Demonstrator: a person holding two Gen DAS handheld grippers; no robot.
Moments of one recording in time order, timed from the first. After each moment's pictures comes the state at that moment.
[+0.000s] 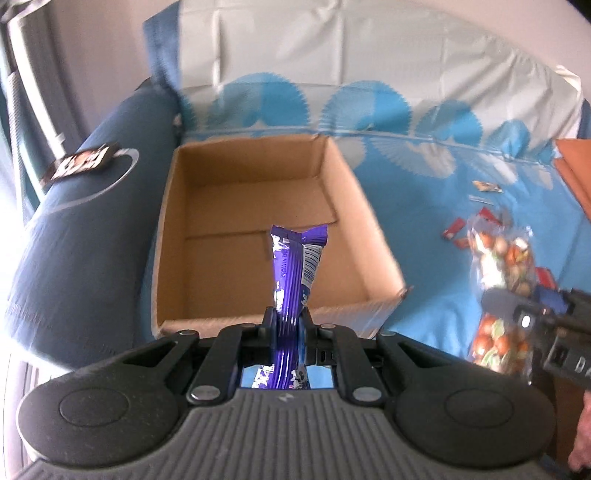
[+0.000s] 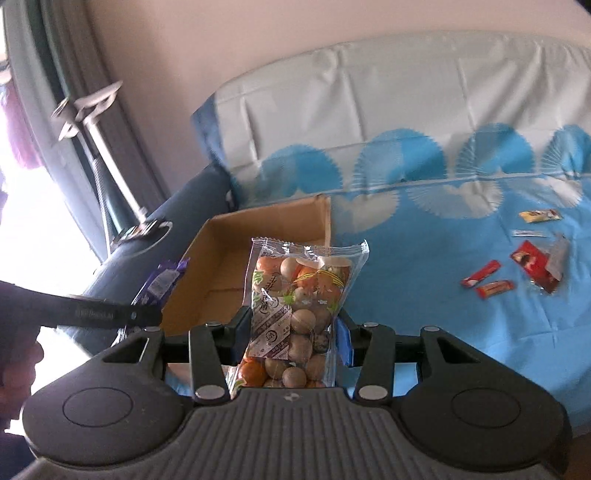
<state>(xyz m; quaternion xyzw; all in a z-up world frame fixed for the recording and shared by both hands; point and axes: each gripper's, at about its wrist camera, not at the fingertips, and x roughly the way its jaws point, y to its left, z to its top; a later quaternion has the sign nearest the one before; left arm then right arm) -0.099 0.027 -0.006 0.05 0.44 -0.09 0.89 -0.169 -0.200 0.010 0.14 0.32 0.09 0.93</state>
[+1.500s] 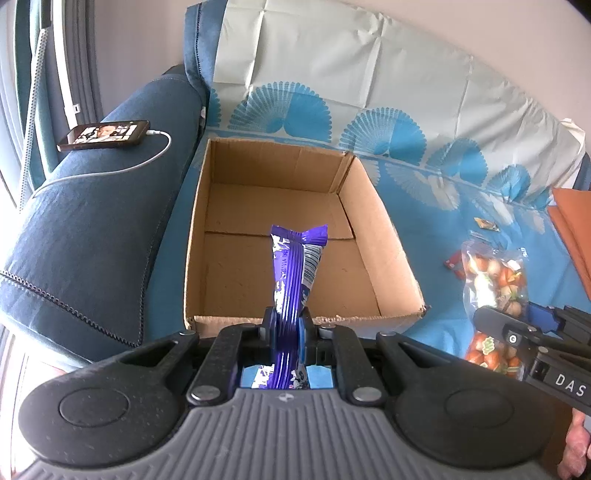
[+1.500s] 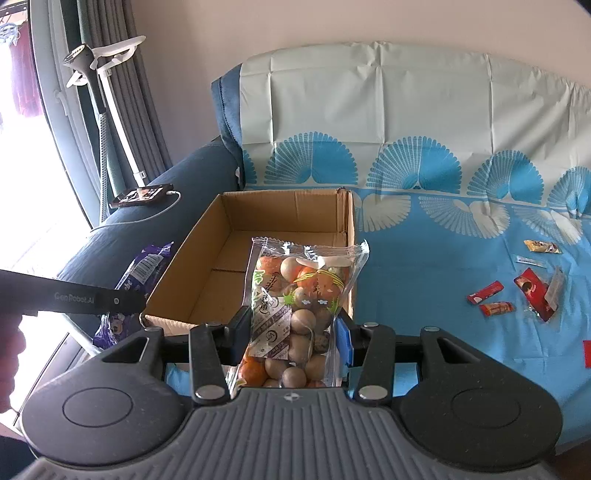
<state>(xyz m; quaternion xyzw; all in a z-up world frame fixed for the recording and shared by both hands) -0.094 0.090 -0.014 -0.03 0.43 -0.09 0.90 -0.150 -0.131 0.019 0.07 0.34 0.07 0.94</state>
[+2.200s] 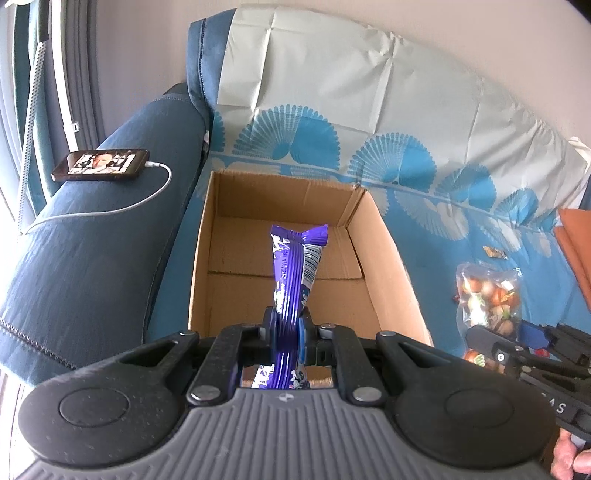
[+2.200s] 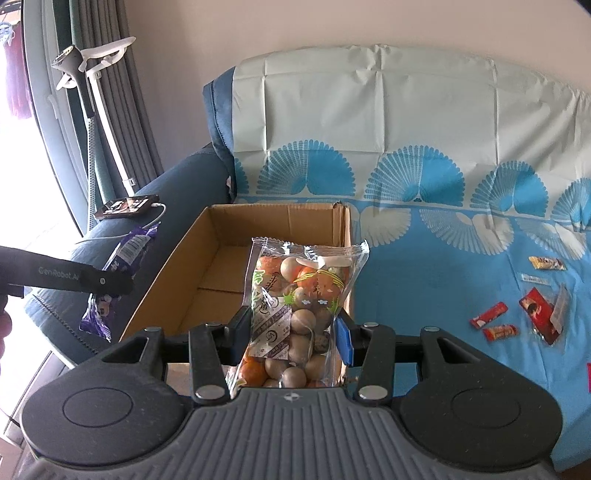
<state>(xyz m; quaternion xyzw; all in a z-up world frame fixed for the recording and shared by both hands) -0.044 0.091 -0.004 -0.03 0.41 -0.09 0.91 -0.103 -0.133 0.011 0.06 0.33 0.06 0.94</state>
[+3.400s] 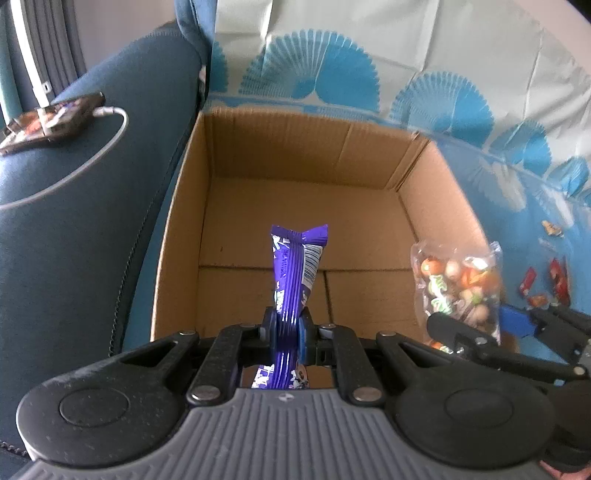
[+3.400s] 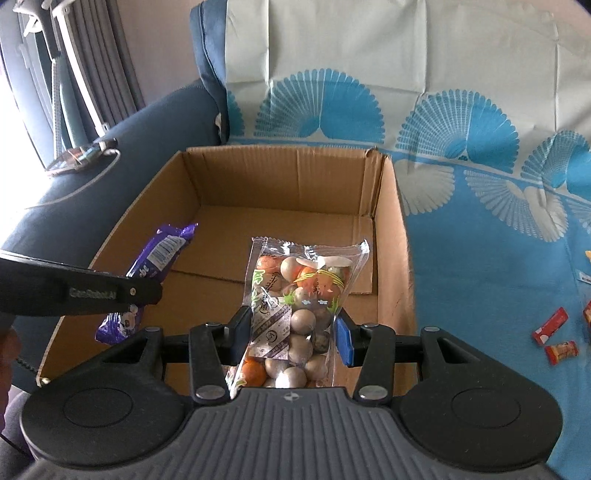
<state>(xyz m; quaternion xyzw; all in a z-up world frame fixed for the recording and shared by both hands) 0.084 0.071 -0.108 -0.01 0.49 -0.06 0.87 0.043 -0.093 -0.084 0.04 0.42 0.07 0.90</state>
